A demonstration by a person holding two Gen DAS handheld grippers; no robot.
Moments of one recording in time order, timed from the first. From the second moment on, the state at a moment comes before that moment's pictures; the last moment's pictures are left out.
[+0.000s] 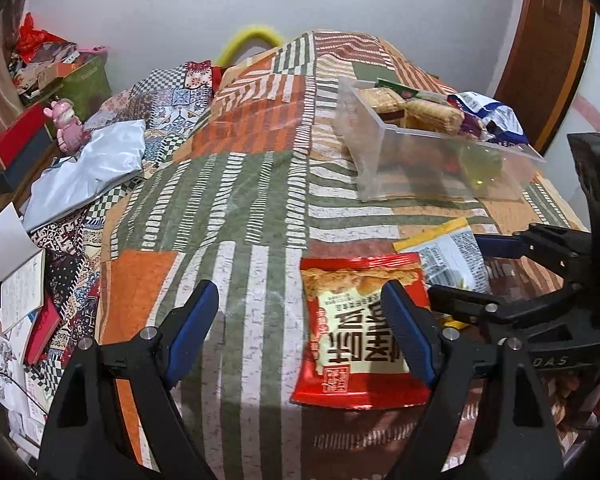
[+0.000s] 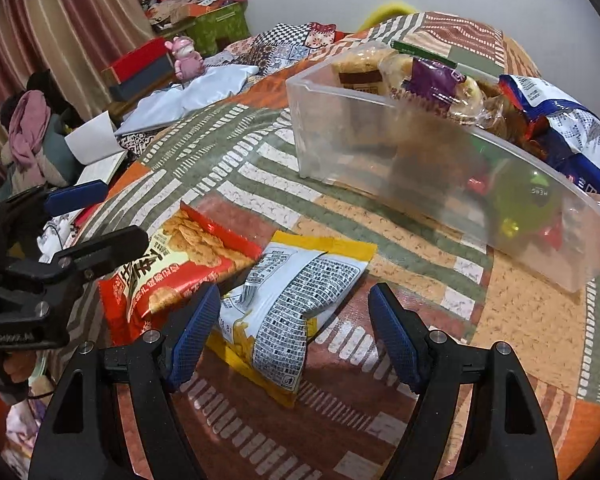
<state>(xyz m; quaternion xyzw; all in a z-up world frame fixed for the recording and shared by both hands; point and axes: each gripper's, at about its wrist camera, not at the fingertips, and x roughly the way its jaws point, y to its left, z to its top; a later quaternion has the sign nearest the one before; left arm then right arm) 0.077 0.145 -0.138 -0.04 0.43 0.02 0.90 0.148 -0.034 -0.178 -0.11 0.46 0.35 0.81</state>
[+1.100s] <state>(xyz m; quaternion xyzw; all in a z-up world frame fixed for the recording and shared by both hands) 0.093 0.103 -0.169 -0.04 0.48 -0.02 0.88 0.142 -0.065 -0.165 -0.10 0.44 0.36 0.82</state>
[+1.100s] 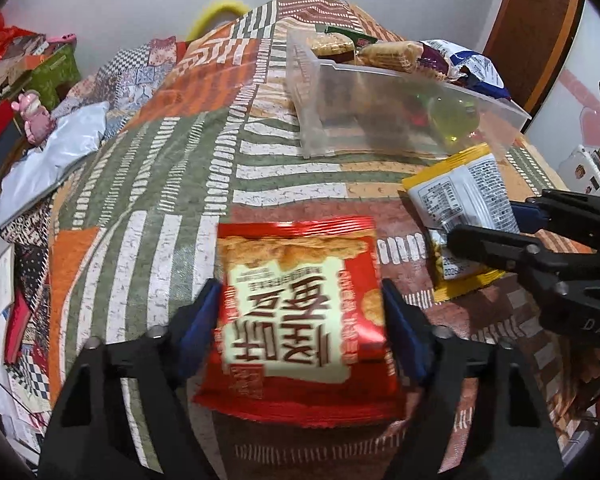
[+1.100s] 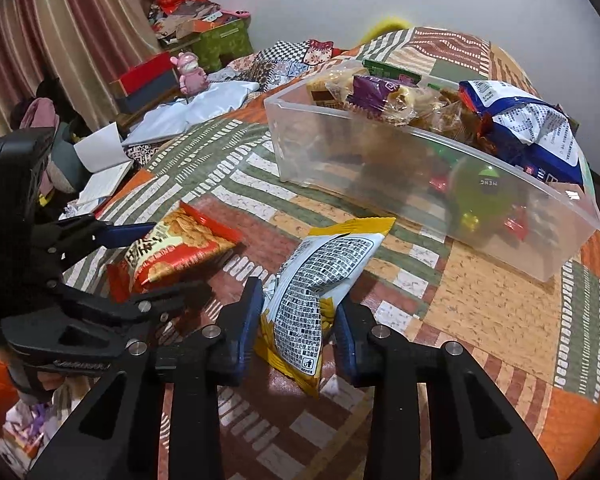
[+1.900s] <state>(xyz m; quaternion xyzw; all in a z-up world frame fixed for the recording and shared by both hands) 0.117 0.088 -0.089 -0.07 0.38 -0.03 0.92 0.154 -0.107 -0.099 -0.04 0.34 0.35 0.87</state>
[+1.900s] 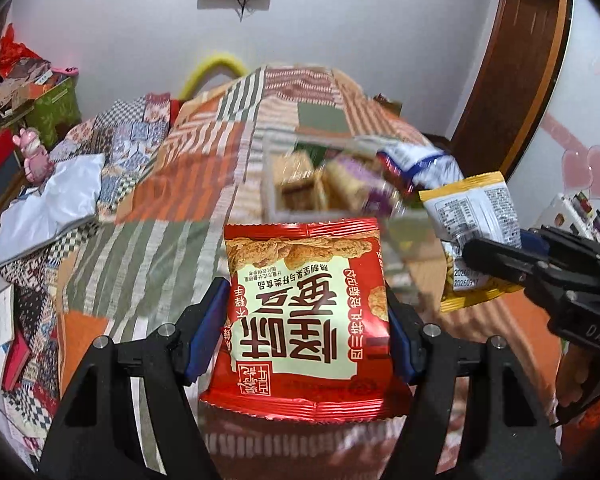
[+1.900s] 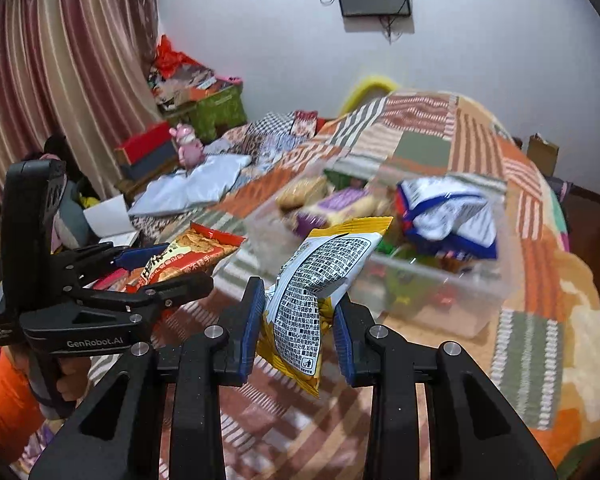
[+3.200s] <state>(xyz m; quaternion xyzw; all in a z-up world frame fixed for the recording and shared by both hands) 0.247 0.076 -0.105 -0.09 0.38 -0.04 0.92 0.243 -0.091 -0.127 -0.09 0.35 0.32 0.88</state>
